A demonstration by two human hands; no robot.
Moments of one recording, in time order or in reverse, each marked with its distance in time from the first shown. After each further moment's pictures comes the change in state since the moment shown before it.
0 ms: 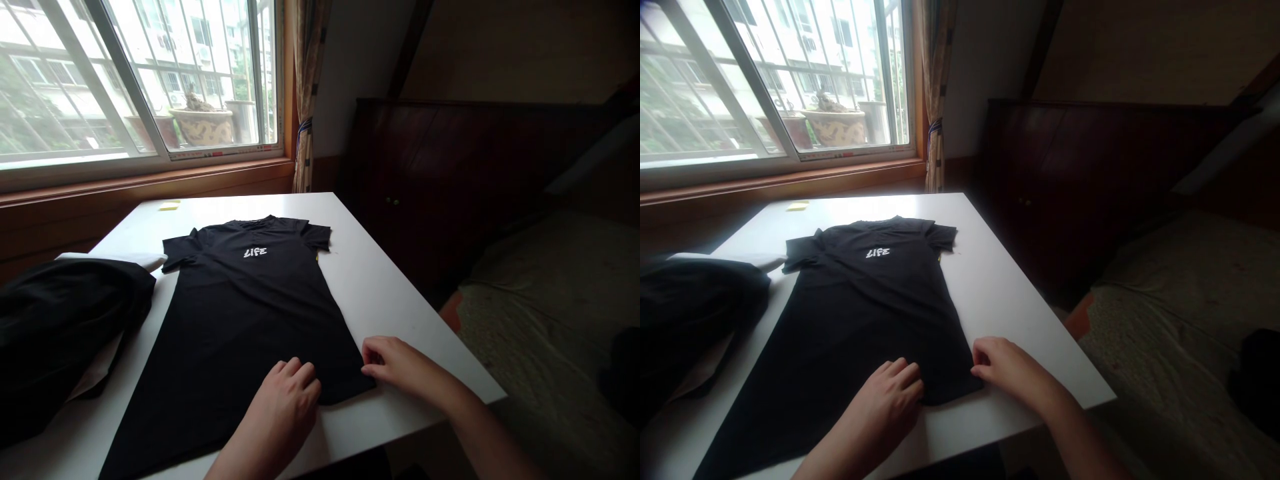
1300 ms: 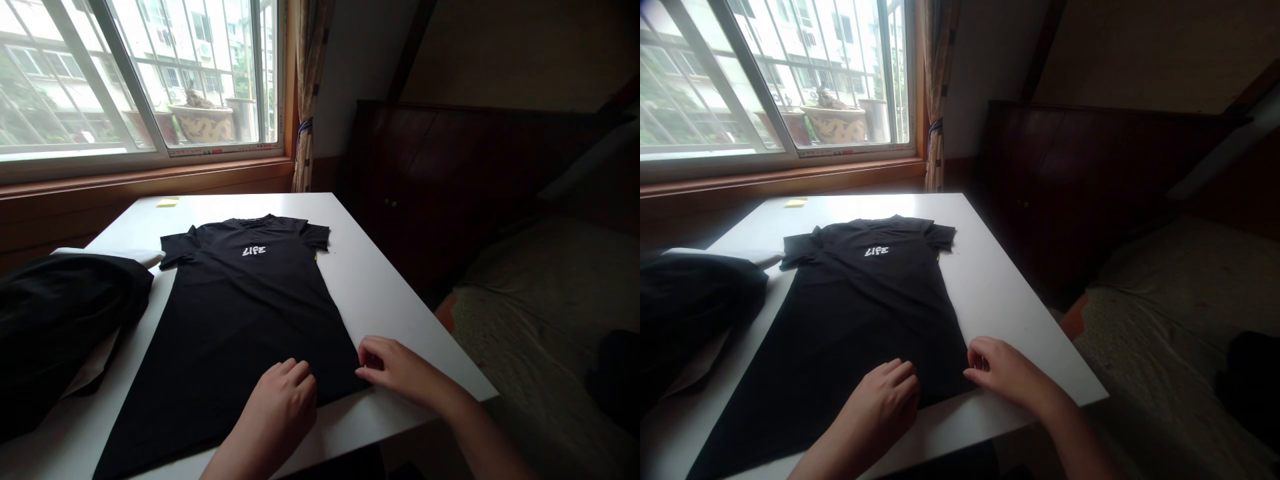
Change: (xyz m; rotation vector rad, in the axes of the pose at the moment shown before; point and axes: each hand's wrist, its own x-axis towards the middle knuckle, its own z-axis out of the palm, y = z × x) left_hand 0.001 -0.001 0.011 -0.053 0.199 0.006; right_hand -0.016 -0.018 -0.005 0.016 0.053 -0.121
